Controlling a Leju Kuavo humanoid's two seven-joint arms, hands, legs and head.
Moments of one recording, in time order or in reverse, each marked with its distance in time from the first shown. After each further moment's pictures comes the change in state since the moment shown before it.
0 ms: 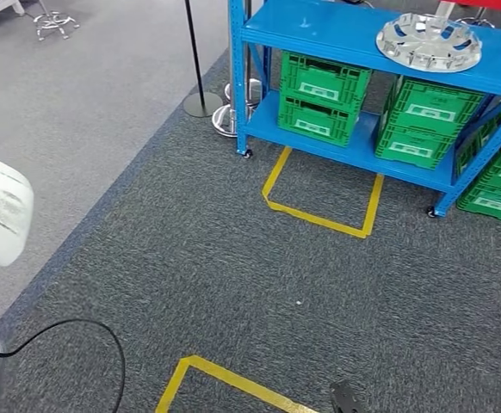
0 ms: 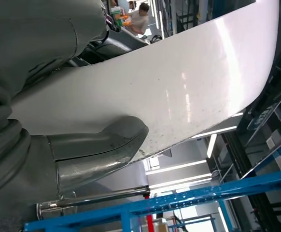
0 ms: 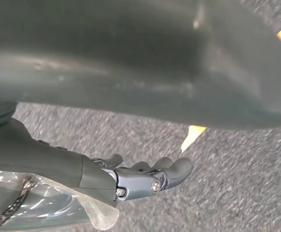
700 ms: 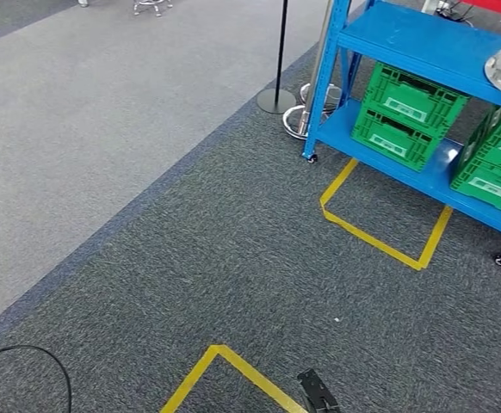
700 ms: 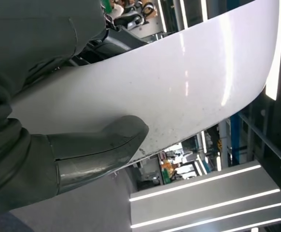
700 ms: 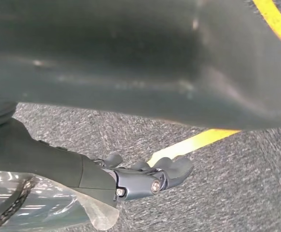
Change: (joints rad) left arm 0.083 0.008 0.329 -0.025 0.038 -0.183 -0.012; right arm -0.038 0.076 0.088 -0.008 0.051 0.018 0.087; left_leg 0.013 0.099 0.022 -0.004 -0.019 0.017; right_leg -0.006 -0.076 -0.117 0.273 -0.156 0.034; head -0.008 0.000
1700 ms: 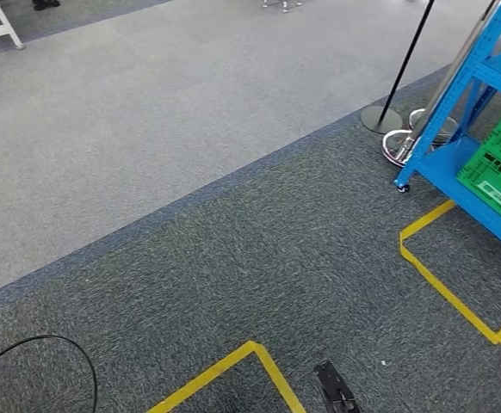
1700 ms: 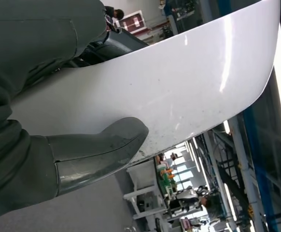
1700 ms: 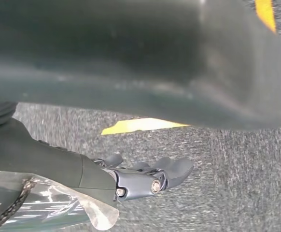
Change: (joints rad) left arm -0.035 -0.033 -0.200 -0.048 -0.144 0.139 0.021; right arm -0.007 -0.056 0.028 -0.033 -0.058 -0.005 -0.041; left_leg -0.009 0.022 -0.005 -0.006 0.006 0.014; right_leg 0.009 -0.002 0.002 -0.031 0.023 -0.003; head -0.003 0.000
